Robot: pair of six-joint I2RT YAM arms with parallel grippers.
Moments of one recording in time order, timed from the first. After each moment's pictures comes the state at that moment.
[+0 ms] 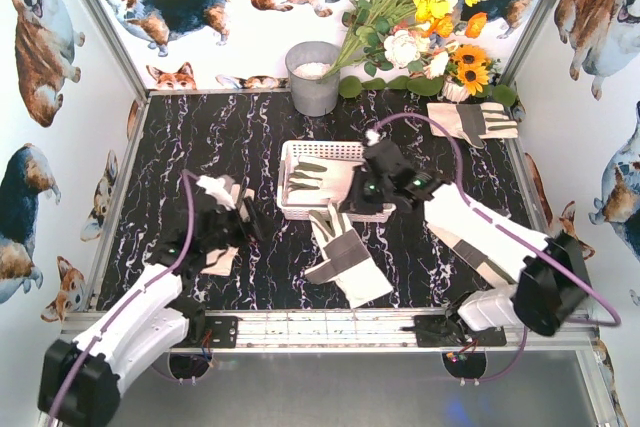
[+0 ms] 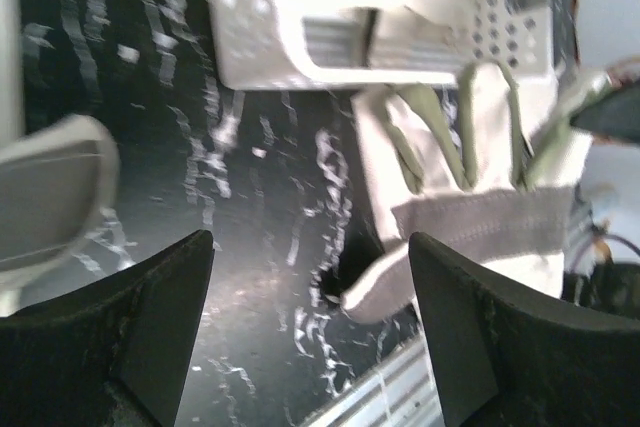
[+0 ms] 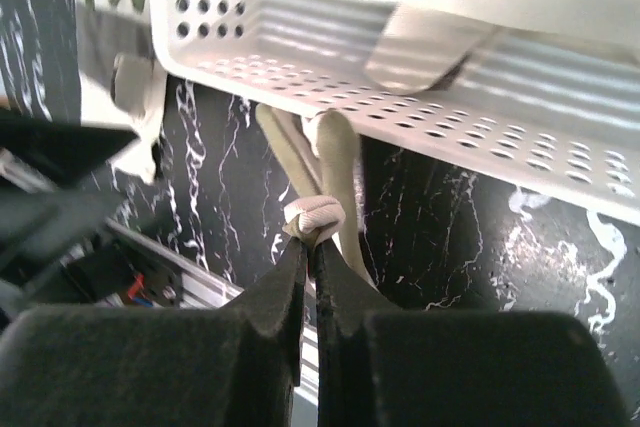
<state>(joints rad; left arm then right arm) -0.31 0.78 0.38 -0.15 0.32 -0.70 0.68 1.38 1.08 -0.54 -0.17 0.69</state>
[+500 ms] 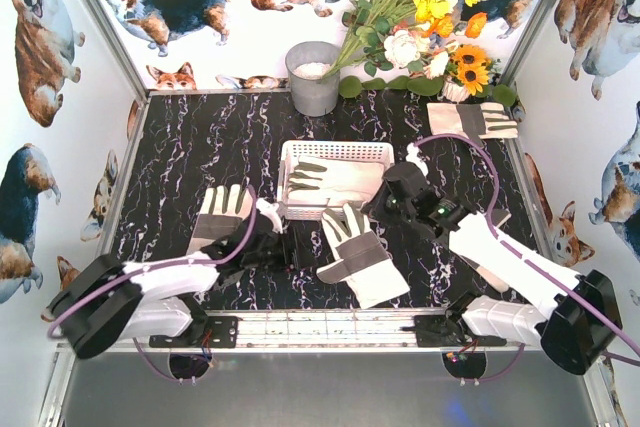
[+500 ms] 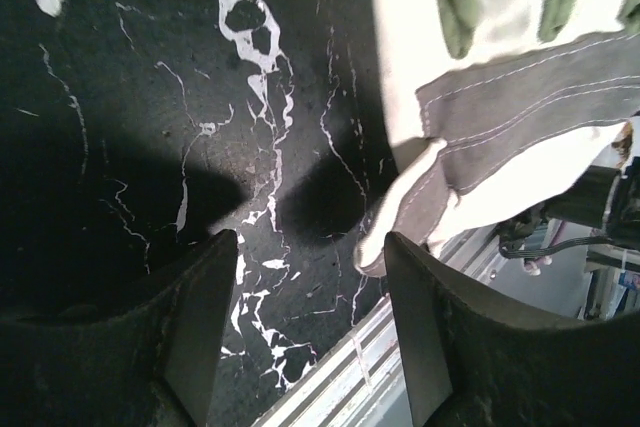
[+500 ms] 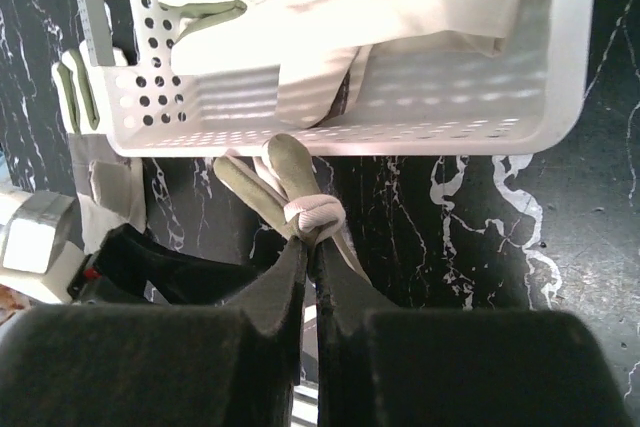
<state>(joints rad) -0.78 1.17 0.31 0.22 0.22 -0.91 0.65 1.12 0.84 -0.47 0.09 0.93</state>
